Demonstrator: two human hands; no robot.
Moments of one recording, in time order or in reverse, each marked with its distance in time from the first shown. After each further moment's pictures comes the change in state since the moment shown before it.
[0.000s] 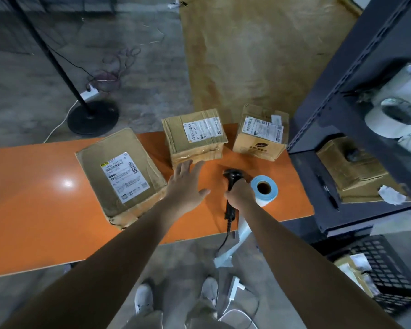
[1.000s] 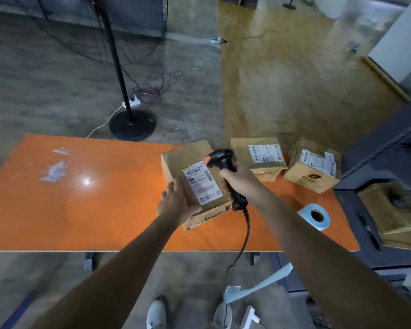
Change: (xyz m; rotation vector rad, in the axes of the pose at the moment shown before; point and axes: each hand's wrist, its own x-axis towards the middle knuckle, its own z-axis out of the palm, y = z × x) left_hand -0.098 -0.184 -0.075 -0.241 0.123 -0.311; right_hand -0.123 -0.194 0.034 0.356 -0.279 -0.351
